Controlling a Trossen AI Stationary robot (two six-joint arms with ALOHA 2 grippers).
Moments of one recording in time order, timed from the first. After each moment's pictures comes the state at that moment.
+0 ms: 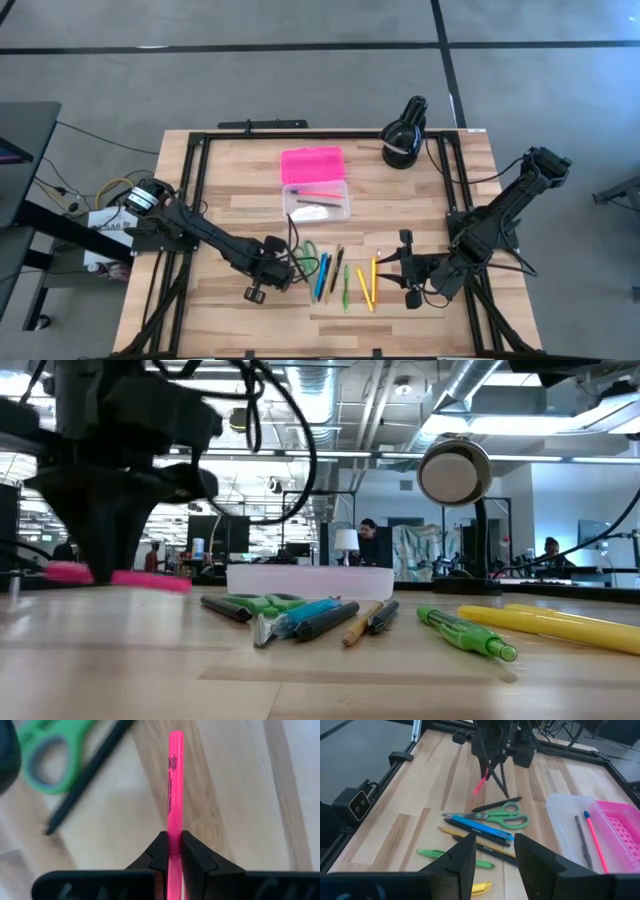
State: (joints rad) left arm -0.44 1.75 1.10 -0.75 -0.07 -0.11; right arm 0.78 1.22 0.76 -0.18 0.66 0.21
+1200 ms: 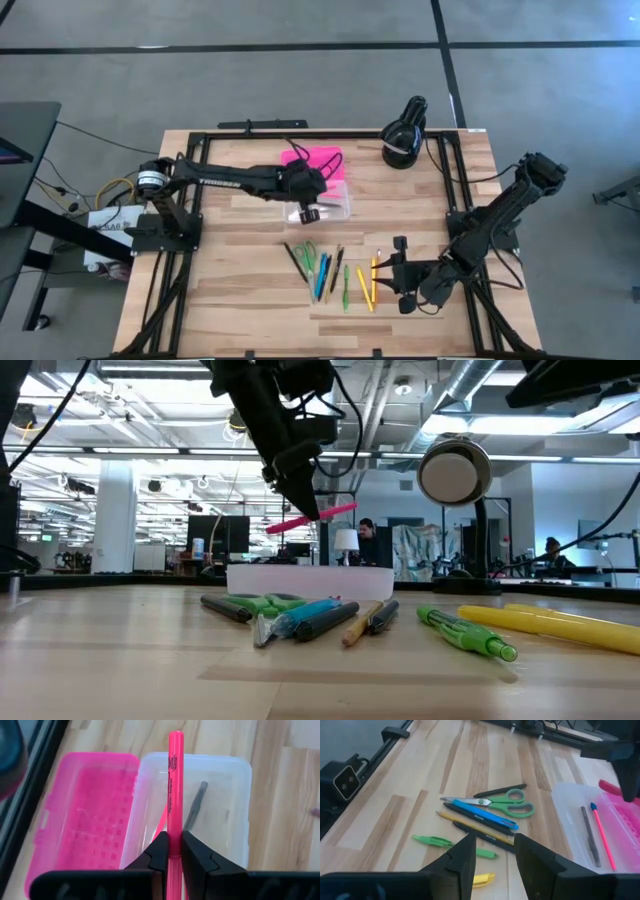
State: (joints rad) left arm 0.12 1.75 1.29 -0.51 -0.26 -0.01; right arm 0.78 1.33 0.76 -0.15 0.67 0.21
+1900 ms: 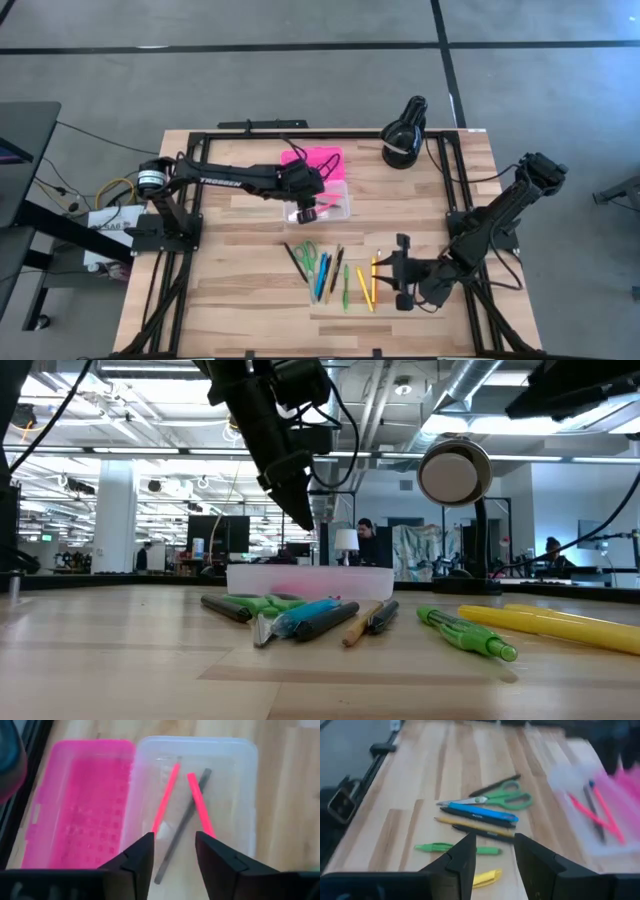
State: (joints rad) left arm 0.11 1.75 1.26 -0.51 -0.23 0.03; right arm 0.76 1.33 0.76 -0.20 0.69 0.48
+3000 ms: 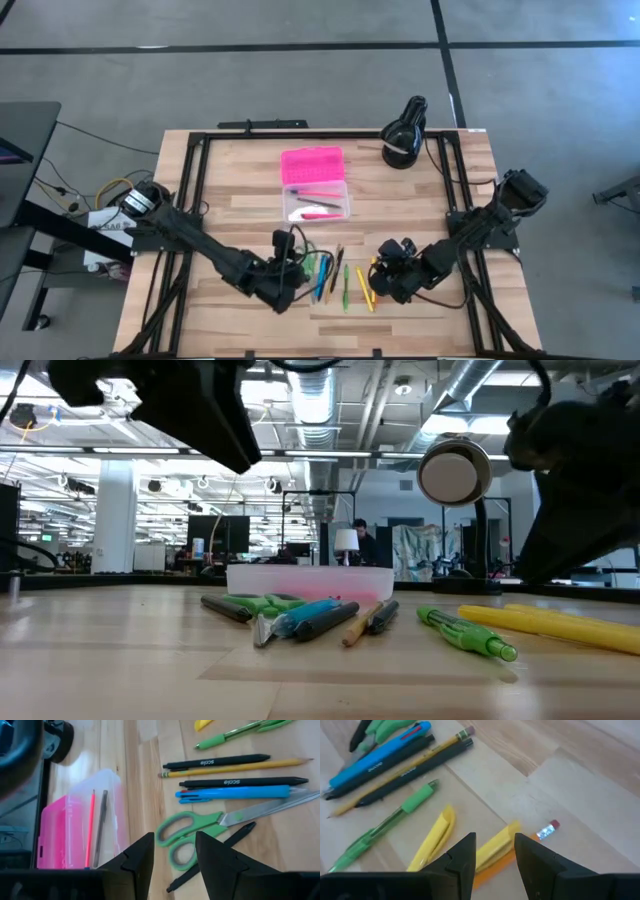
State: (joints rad) left arm -0.56 1.75 1.26 -0.66 -0.69 -0.16; right arm 0.64 1.62 0.76 -0.37 0.53 1.31
